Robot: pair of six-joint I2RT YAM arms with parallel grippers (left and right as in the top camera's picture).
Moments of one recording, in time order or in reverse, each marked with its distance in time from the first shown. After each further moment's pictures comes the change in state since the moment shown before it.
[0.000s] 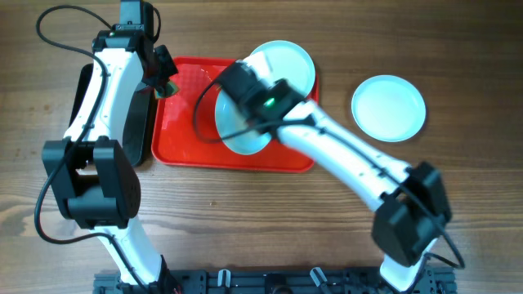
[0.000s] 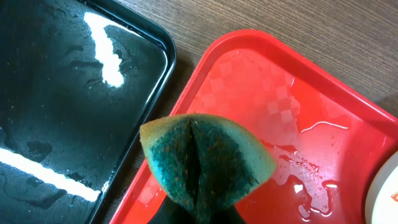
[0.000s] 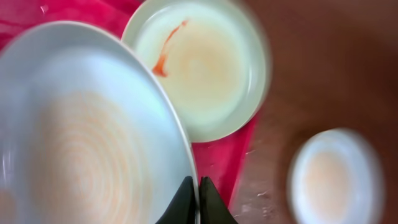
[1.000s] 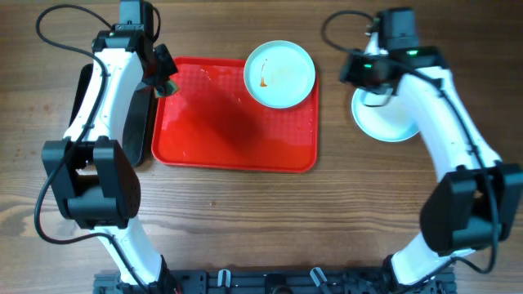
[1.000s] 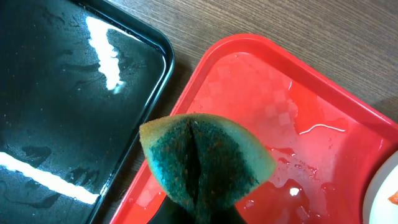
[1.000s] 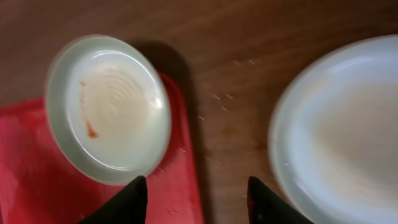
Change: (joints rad) left arm 0.000 0.000 0.000 0.011 0.000 0.000; right arm -0.568 -0.099 -0.147 0.166 -0.566 0.222
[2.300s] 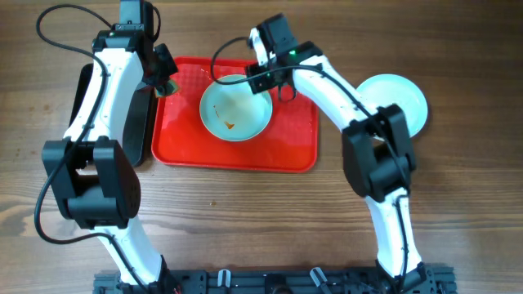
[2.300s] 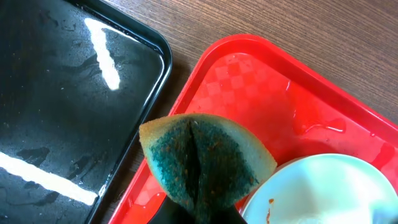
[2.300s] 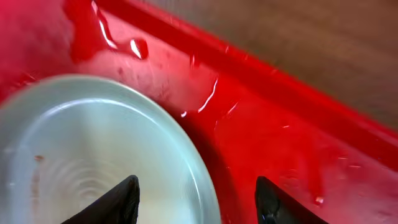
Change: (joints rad) left arm 0.000 0.000 0.000 0.004 0.005 0.000; right arm 0.309 0.522 0.391 0.087 -0.042 -0.414
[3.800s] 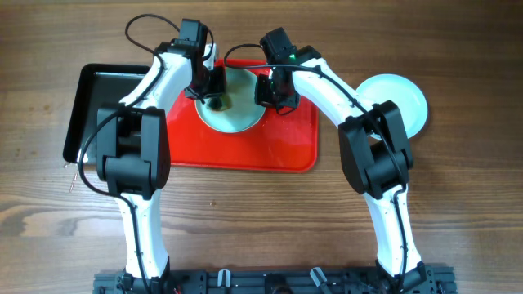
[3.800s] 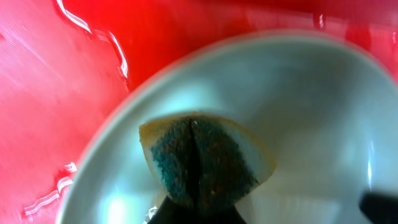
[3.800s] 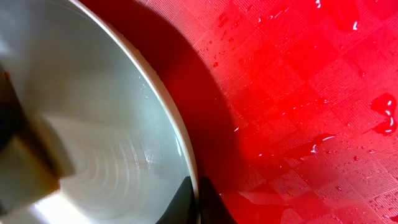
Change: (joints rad) left arm -0.163 0.256 0.007 0.137 0.282 0.255; right arm -0.011 0.021 -0.023 -0.183 -0.088 0.518
